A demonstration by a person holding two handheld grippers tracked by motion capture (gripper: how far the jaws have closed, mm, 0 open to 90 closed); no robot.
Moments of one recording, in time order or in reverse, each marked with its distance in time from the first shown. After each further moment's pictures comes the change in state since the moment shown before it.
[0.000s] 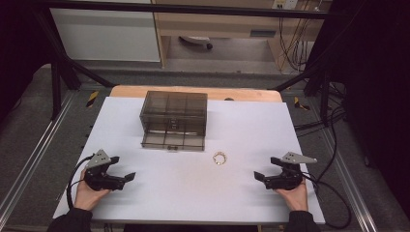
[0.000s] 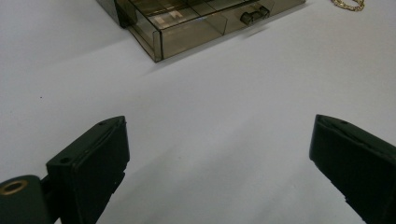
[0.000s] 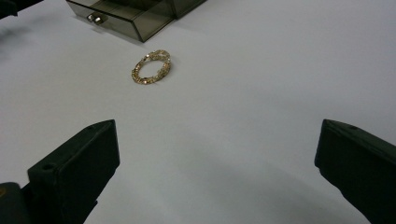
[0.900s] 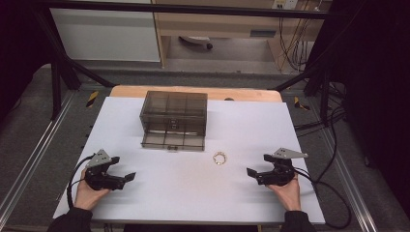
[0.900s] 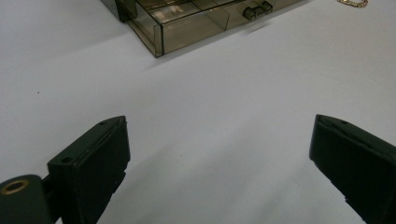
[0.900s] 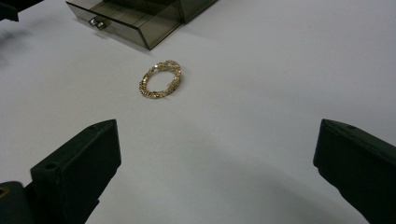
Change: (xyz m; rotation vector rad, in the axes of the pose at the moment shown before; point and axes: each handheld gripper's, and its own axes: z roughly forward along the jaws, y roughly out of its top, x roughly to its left) left arm 0.002 -0.001 0.002 0.016 -0.004 -0.006; right arm 0.013 0.016 0.019 0.023 0.003 0.008
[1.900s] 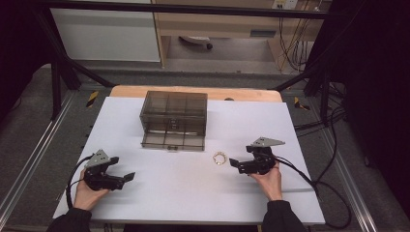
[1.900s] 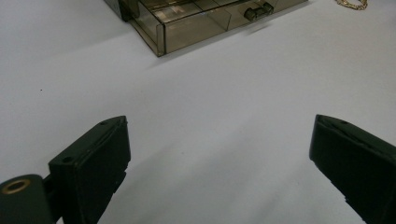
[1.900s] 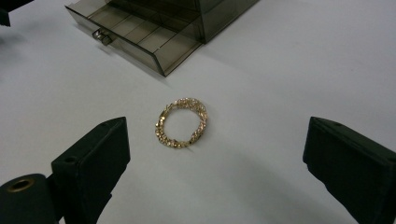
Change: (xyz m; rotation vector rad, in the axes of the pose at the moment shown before) left arm 0.001 -0.001 -0.002 -0.005 0.001 -0.008; right arm 0.025 0.039 0.046 0.040 -0.007 -0.035
